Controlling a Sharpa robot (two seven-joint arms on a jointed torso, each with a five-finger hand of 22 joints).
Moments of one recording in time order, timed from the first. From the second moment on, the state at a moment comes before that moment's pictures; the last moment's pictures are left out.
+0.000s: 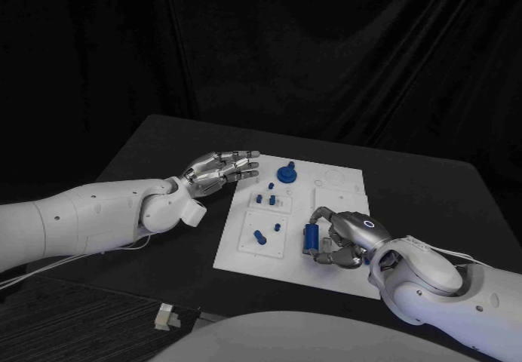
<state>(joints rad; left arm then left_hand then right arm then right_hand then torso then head) 1.08 -0.91 -0.21 1.32 -0.05 0.31 0.61 1.56 0.17 -0.09 0.21 0.58 0.51 0.16 0.05 0.05 0.09 0.15 0.31 0.03 0.07 0.27 0.22 0.02 0.06 0.08 0.30 0.02 0.19 1.00 -0.82 -0.21 1.75 -1.66 -0.45 -0.32 1.24 -0.14 -0.04 0.28 1.12 0.23 0.11 0.93 0.31 1.47 0.00 1.56 1.31 1.47 -0.06 1.54 1.29 0.09 1.41 0.04 0.87 1.29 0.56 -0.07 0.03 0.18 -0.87</state>
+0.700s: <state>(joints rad) 1.07 -0.91 -0.21 1.32 -0.05 0.32 0.61 1.56 0.17 -0.04 0.20 0.58 0.51 0.16 0.05 0.05 0.09 0.15 0.31 0.03 0.07 0.27 0.22 0.02 0.06 0.08 0.30 0.02 0.19 1.00 -0.82 -0.21 1.75 -1.65 -0.43 -0.33 1.18 -0.15 0.00 0.28 1.13 0.24 0.11 0.92 0.26 1.47 0.00 1.56 1.31 1.47 -0.06 1.54 1.29 0.09 1.41 0.04 0.87 1.29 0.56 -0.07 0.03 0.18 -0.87</state>
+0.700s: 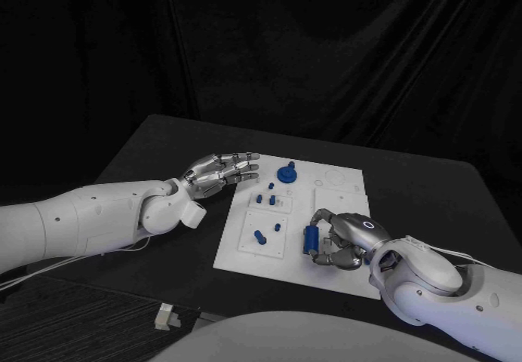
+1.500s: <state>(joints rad) 1.07 -0.91 -0.21 1.32 -0.05 0.32 0.61 1.56 0.17 -0.04 0.20 0.58 0.51 0.16 0.05 0.05 0.09 0.15 0.31 0.03 0.07 0.27 0.22 0.02 0.06 0.08 0.30 0.02 0.19 1.00 -0.82 -0.20 1.75 -1.65 -0.37 -0.36 1.15 -0.15 0.06 0.29 1.04 0.29 0.13 0.78 0.17 1.48 0.03 1.56 1.31 1.46 -0.04 1.51 1.29 0.09 1.39 0.06 0.83 1.29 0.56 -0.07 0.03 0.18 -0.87</state>
